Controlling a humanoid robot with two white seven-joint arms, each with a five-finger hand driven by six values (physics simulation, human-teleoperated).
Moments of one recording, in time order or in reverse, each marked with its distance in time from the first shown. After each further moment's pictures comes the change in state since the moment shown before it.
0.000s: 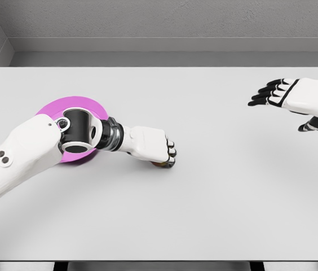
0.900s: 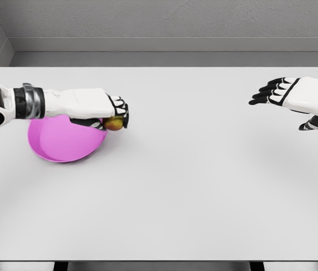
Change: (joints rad) left arm 0.046 0.274 0.256 0.056 0.451 -0.003 -0.001; right arm -0.005 0.002 -0.001 0.006 0.000 0.000 0.000
